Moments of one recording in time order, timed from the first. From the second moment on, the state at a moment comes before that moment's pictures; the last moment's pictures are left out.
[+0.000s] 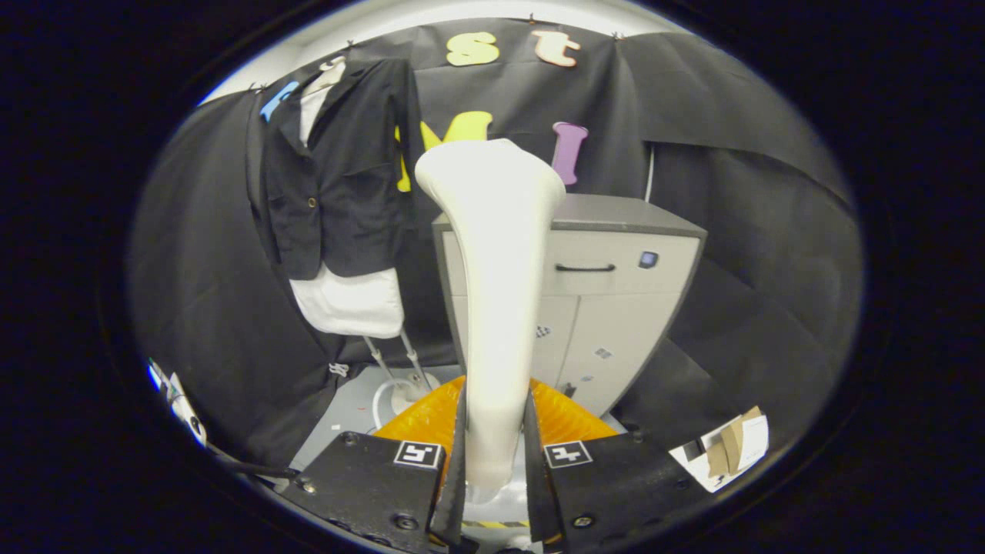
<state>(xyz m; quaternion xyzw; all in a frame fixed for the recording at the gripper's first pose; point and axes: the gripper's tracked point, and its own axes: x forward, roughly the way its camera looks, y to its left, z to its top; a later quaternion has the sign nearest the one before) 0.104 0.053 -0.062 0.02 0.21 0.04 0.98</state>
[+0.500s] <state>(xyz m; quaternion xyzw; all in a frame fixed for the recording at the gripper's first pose) 0.066 -0.087 -0.077 0.06 0.21 -0.01 0.97</state>
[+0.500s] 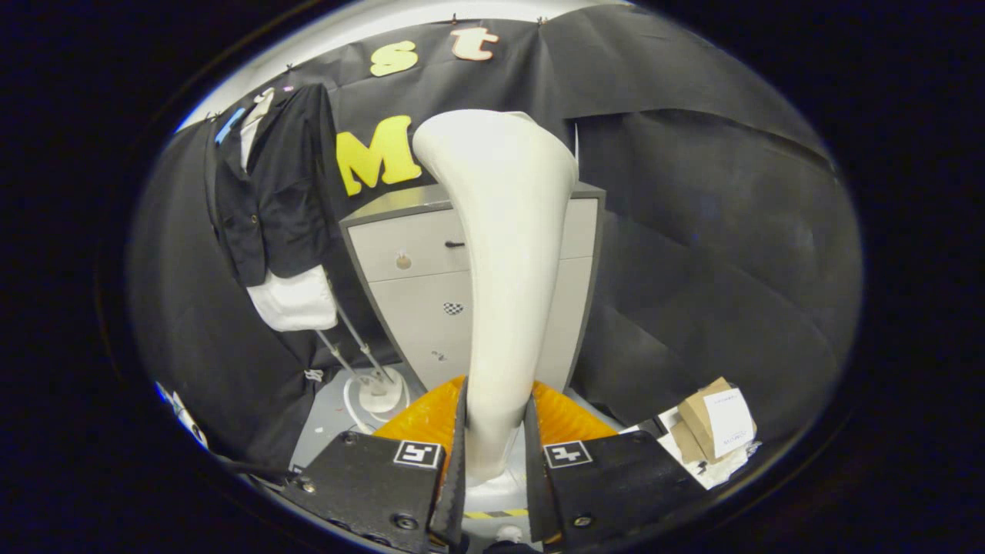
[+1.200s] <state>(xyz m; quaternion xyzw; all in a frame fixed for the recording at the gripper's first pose) 0.068 -0.093 -0.082 0.05 0.21 0.02 0.98</state>
